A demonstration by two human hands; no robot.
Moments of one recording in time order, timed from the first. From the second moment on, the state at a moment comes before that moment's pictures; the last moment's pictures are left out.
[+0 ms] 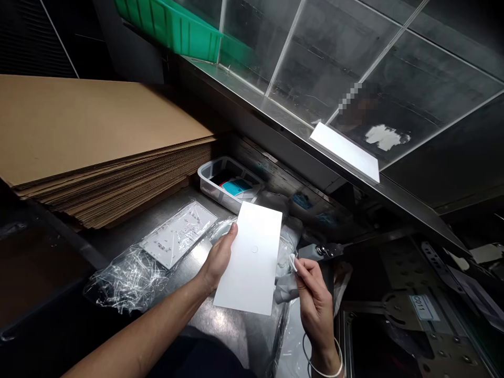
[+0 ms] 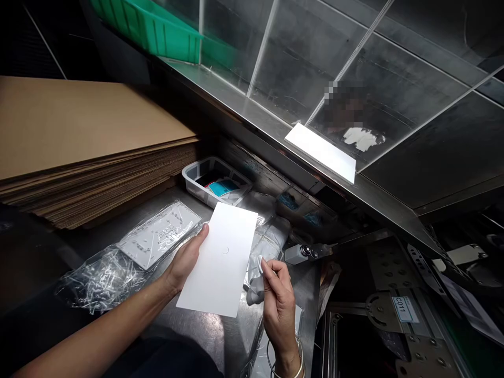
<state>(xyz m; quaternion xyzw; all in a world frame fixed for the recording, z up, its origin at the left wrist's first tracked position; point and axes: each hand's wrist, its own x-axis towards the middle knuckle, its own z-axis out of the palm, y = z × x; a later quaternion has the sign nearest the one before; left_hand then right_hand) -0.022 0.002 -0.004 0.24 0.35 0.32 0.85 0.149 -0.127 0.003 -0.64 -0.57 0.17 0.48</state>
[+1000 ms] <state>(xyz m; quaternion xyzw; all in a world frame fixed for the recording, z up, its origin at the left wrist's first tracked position) -0.031 0.005 -0.004 0.22 0.34 0.31 0.86 0.131 -0.101 0.018 -0.59 -0.72 0.04 0.35</state>
